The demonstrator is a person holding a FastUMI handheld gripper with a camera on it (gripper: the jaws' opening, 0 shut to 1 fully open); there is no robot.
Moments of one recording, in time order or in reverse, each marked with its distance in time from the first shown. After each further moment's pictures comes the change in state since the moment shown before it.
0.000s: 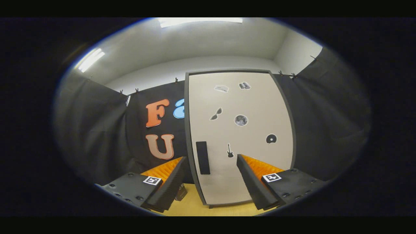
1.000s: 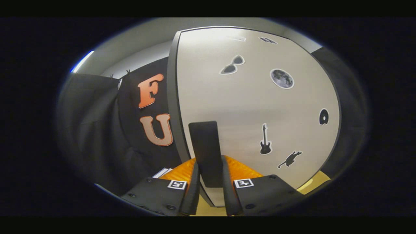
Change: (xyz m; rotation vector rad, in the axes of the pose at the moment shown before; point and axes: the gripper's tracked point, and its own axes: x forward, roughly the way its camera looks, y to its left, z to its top) arm 0.129 0.013 -0.081 0.068 0.227 0.063
